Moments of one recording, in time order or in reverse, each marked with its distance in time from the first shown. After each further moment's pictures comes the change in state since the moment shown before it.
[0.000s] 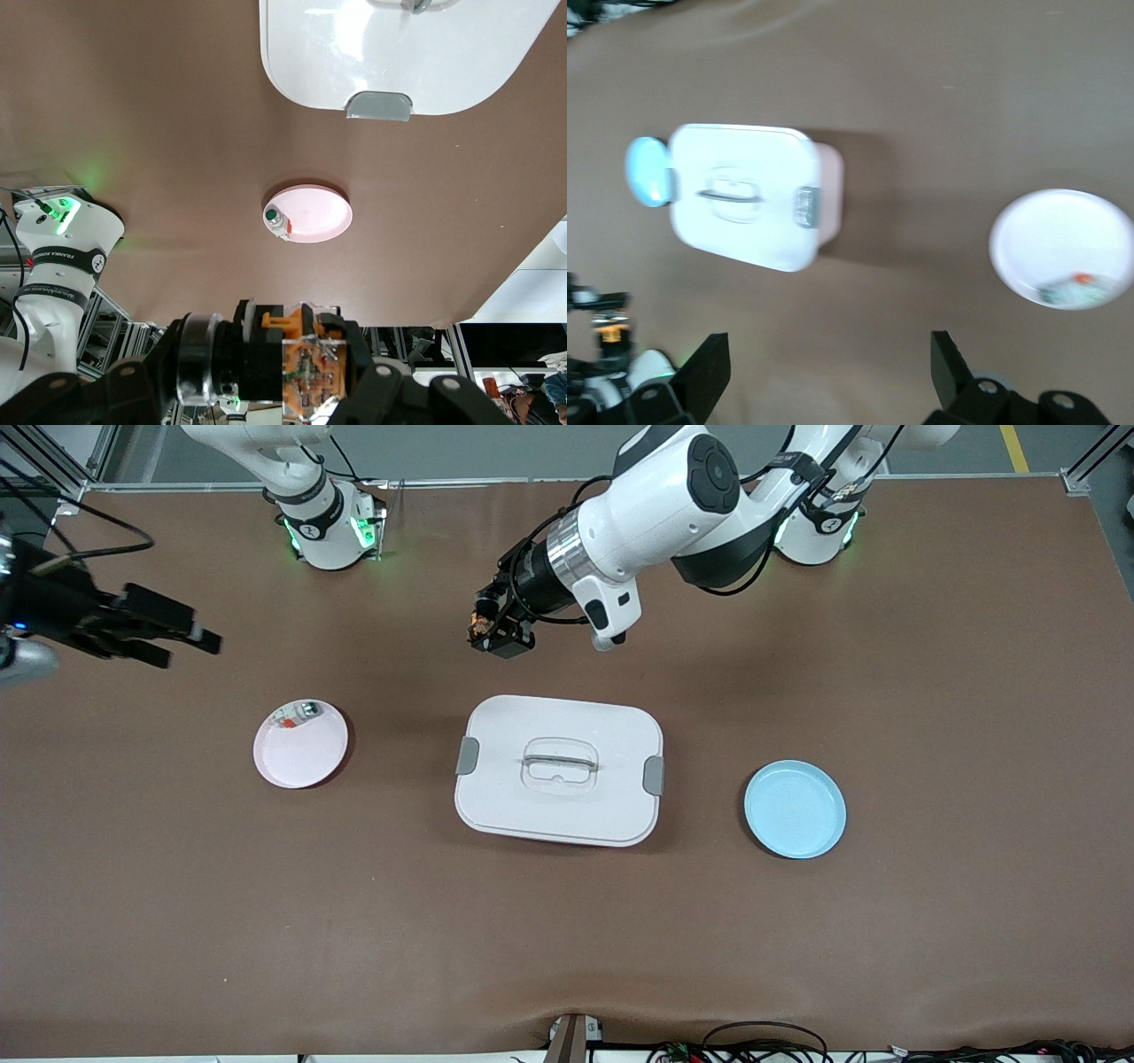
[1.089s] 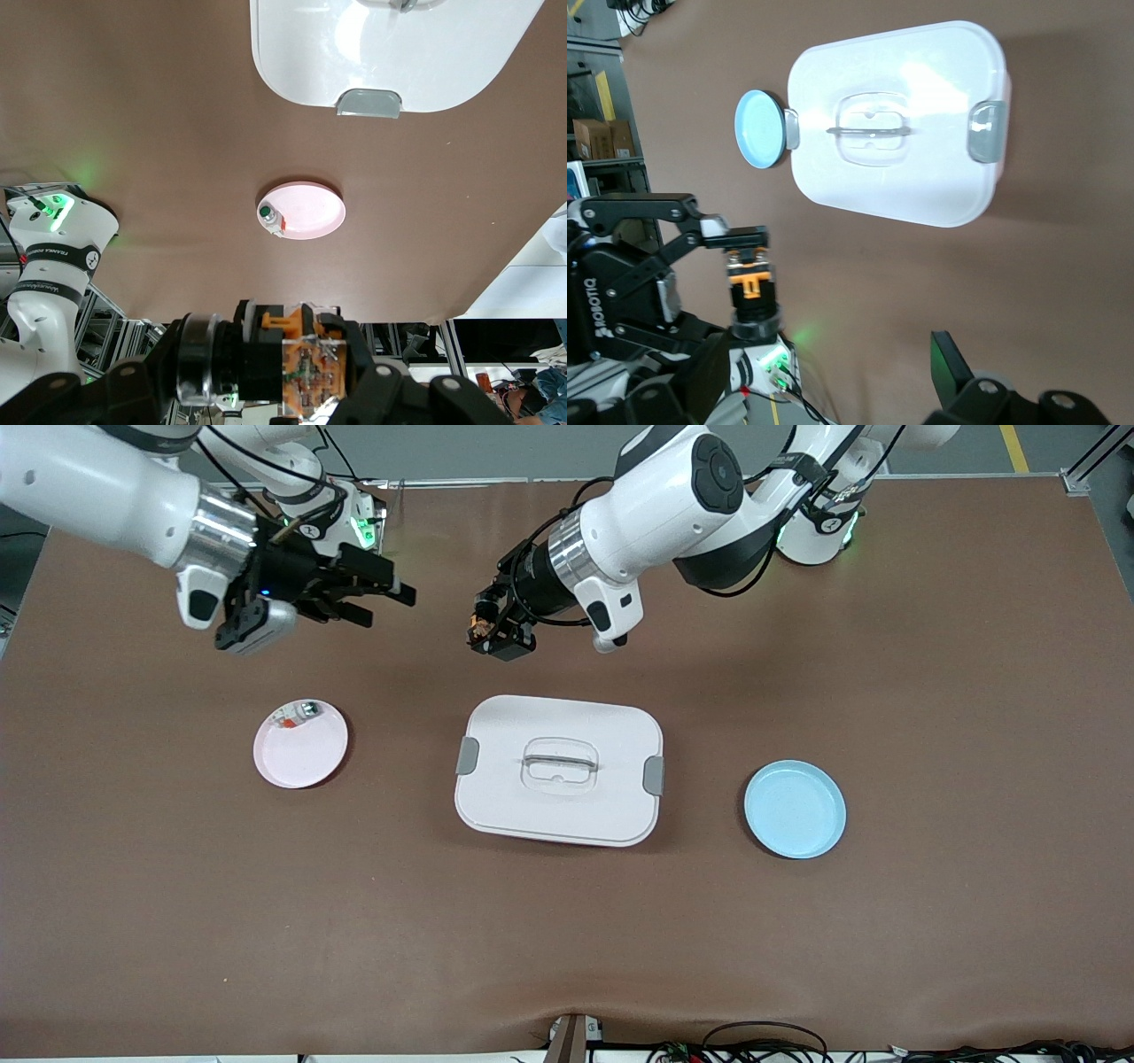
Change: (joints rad) left arm 0.004 0.000 0.005 0.011 0.000 0.000 0.000; right arm 0.312 -0.152 0.006 -0.328 0.212 0.307 0.198
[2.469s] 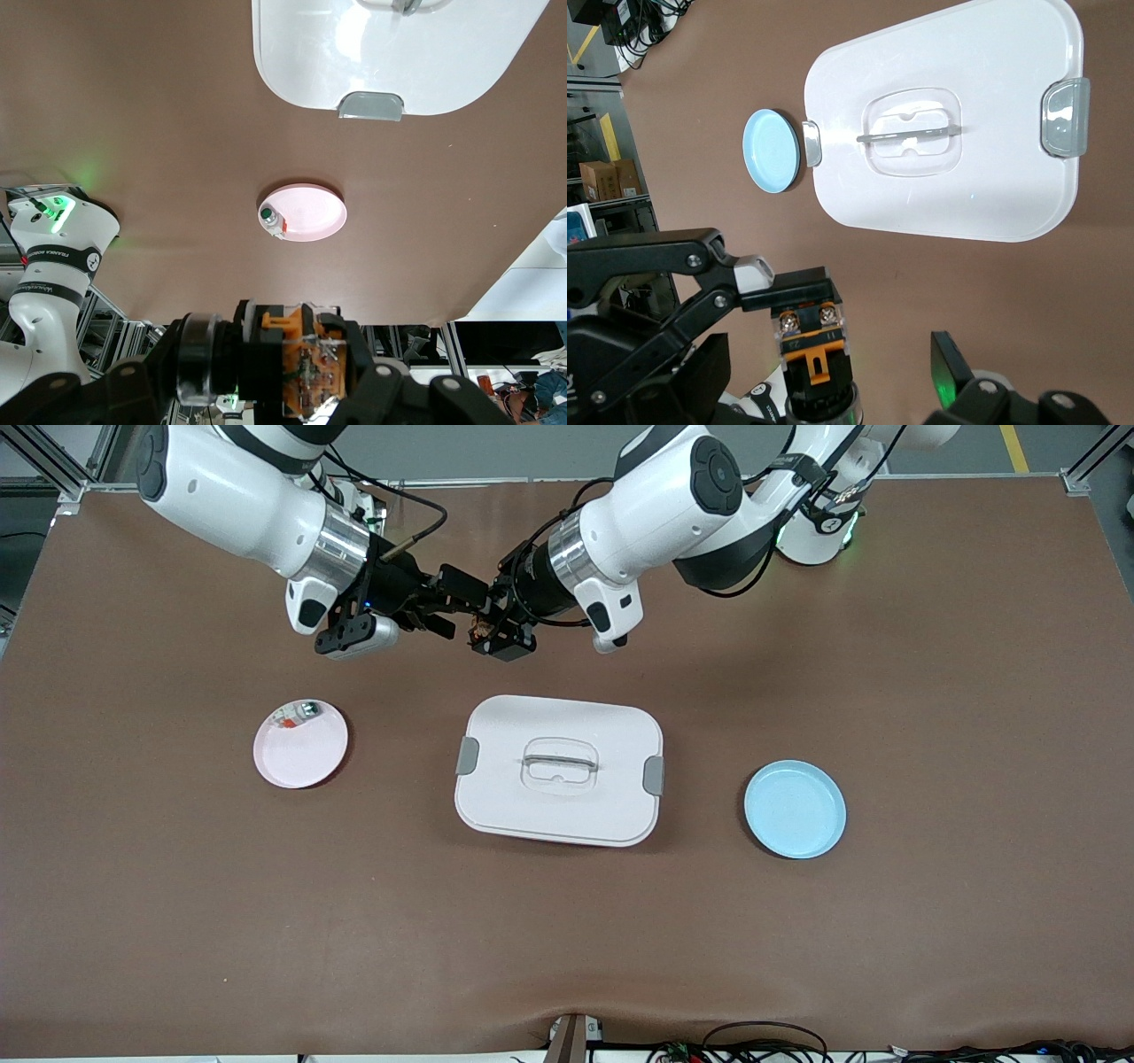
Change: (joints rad) left arm -0.001 0.000 0.000 -0.004 0.000 0.000 0.000; right arm 0.171 0.085 -0.001 -0.010 0.000 0.226 0.154
